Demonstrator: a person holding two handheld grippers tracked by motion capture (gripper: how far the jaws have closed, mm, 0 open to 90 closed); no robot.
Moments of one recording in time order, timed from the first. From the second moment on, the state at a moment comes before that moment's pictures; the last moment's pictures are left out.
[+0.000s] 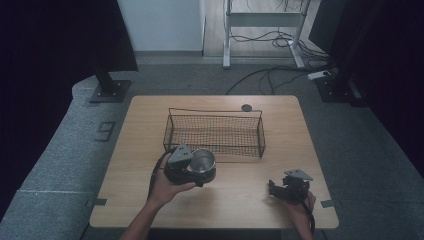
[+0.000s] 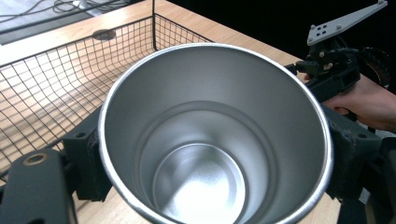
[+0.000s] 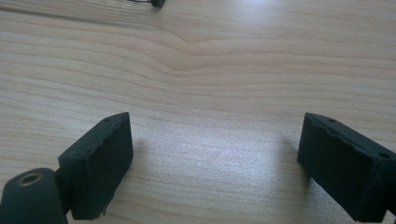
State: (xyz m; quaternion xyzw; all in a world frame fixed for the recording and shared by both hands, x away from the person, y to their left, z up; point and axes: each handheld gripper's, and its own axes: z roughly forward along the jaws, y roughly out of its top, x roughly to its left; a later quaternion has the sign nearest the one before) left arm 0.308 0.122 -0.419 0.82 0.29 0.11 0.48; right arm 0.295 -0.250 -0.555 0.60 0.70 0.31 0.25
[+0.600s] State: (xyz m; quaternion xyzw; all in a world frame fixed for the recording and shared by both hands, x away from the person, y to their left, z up) left arm 0.323 0.132 -0.403 0.81 0.30 0.13 0.49; right arm 0.295 -0.249 -0.555 0.60 0.70 0.31 0.25
